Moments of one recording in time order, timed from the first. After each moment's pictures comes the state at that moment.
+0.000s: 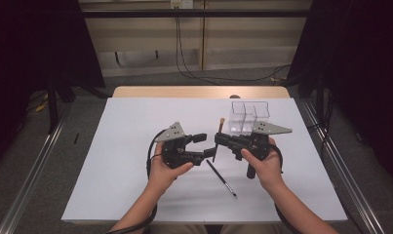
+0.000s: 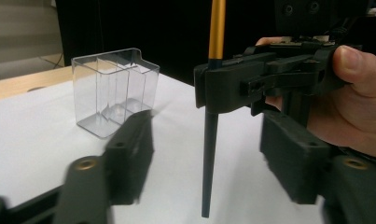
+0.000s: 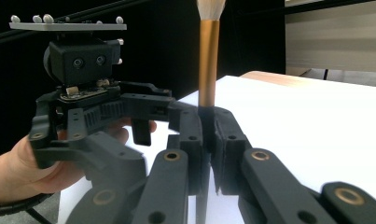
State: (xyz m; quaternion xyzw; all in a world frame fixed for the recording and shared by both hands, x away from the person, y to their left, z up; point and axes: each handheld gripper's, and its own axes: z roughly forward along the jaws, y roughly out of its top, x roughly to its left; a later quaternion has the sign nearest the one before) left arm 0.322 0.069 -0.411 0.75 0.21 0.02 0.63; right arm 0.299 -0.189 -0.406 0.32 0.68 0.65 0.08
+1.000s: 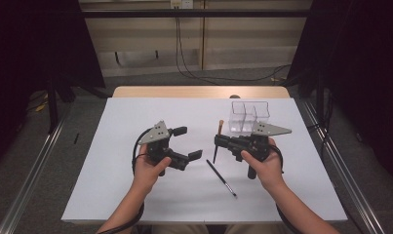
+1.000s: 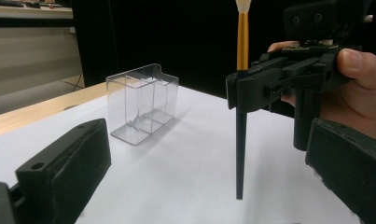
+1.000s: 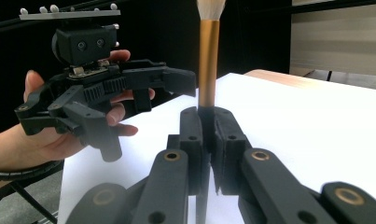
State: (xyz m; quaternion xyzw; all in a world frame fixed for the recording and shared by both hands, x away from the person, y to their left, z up) left arm 0.326 0.107 -0.408 0.74 0.18 0.06 0.64; right arm 0.297 -0.188 -0.406 0.30 0.70 0.64 0.08
